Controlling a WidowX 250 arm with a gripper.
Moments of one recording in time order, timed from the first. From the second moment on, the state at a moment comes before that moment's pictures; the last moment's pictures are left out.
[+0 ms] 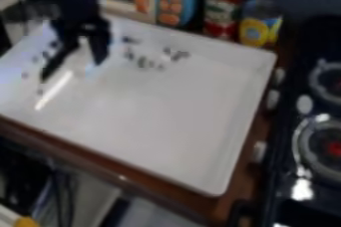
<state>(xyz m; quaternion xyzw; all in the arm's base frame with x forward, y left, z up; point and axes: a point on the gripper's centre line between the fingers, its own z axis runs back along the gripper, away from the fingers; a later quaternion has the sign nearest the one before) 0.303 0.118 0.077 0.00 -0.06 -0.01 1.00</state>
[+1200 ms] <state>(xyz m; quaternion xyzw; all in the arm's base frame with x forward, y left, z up) 0.370 -0.002 0.027 0.00 -0.03 0.09 1.00</state>
